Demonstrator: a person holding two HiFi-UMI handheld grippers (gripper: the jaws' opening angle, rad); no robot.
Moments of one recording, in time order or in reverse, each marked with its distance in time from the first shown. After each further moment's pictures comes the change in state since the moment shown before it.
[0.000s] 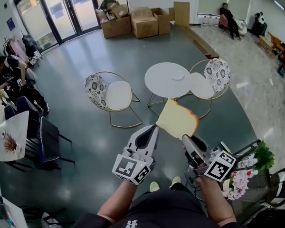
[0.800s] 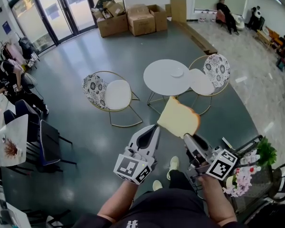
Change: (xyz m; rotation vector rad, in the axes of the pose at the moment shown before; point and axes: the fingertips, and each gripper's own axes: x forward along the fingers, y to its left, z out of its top) left arm 0.006 0.011 -0.011 -0.004 0.032 -0.030; right arm 0.008 -0.011 -0.003 0.027 -0.022 -0.027
